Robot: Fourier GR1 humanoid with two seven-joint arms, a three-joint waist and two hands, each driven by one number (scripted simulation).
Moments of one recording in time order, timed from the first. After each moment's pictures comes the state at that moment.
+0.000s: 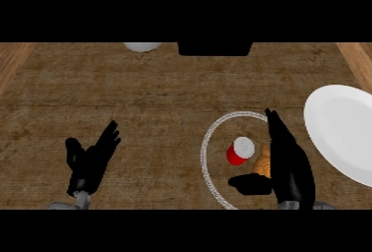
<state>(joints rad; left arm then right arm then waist) -0.02 0.26 -0.26 -1.41 0.30 0.20 0.16 -0.21 -0.39 0.61 -1.89 0.69 -0.27 1.16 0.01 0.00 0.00</state>
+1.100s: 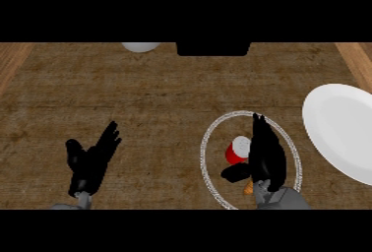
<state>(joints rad) 0.00 0.21 -0.22 -1.41 0.24 0.17 0.16 -0.19 -0.14 0.49 -1.60 0.86 -0.15 1.07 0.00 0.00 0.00</state>
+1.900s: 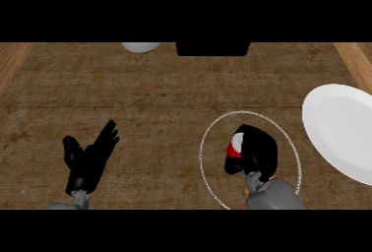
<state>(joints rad) 0.00 0.18 -0.16 -1.42 0.20 0.12 0.21 -0.23 -0.07 0.44 -1.46 1.00 -0.07 0.98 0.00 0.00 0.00</state>
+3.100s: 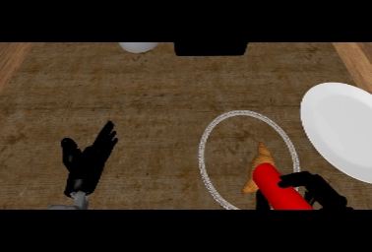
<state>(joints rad) 0.01 0.17 -0.13 -1.42 0.19 0.11 0.20 0.28 -0.35 0.58 -2.14 1.09 -0.65 0.68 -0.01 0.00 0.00</state>
